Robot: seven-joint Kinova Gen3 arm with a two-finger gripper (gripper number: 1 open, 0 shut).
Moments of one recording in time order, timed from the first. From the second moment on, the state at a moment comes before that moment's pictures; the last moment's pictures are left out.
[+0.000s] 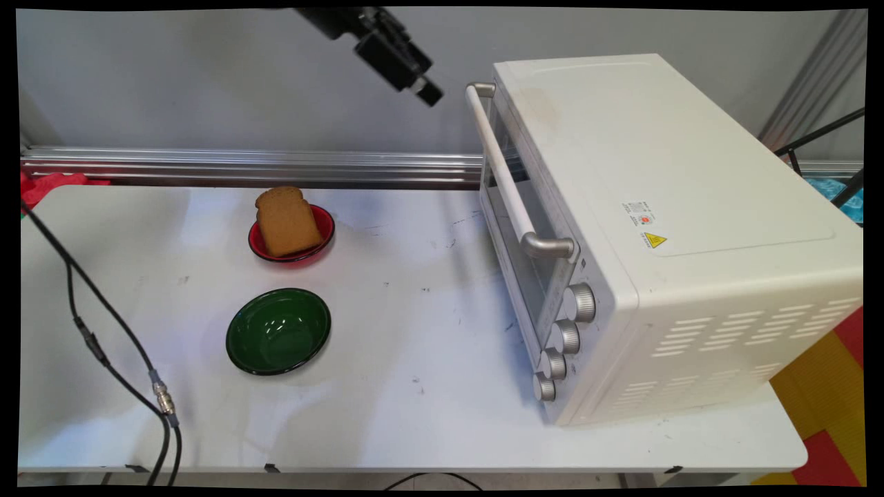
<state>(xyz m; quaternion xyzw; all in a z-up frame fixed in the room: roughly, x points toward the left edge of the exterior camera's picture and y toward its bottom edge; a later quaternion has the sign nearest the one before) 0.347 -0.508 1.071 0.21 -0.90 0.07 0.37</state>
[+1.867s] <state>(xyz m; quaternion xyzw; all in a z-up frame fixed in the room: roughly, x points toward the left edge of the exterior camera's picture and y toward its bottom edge) 0.237 -0.534 1.048 0.21 -0.93 0.06 0.29</state>
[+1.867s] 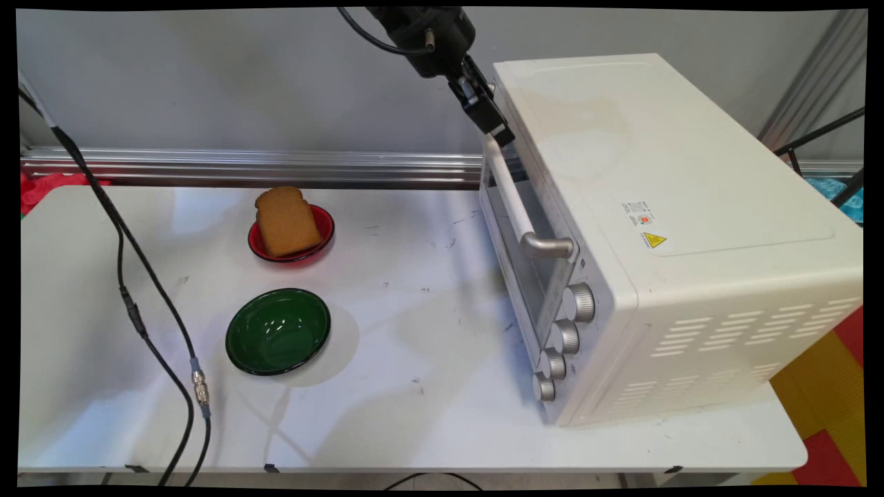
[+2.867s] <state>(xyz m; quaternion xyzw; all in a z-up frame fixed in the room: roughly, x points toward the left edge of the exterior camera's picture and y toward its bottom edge) 0.223 -0.541 1.028 0.22 -0.93 0.07 0.28</state>
